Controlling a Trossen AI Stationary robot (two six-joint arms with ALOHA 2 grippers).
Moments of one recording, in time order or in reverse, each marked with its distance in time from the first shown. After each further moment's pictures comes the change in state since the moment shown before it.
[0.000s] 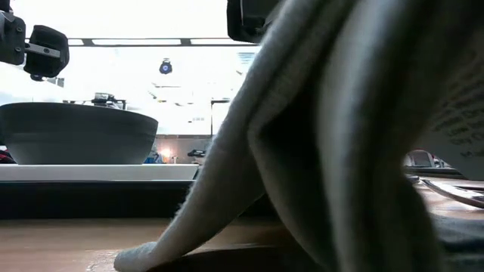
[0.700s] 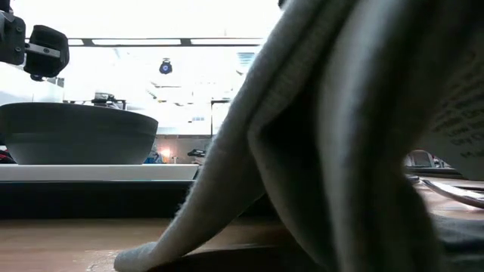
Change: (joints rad) left arm 0.000 0.000 0.000 0.000 0.000 0.000; right arm 0.016 -0.461 -0.588 0.356 0.225 0.008
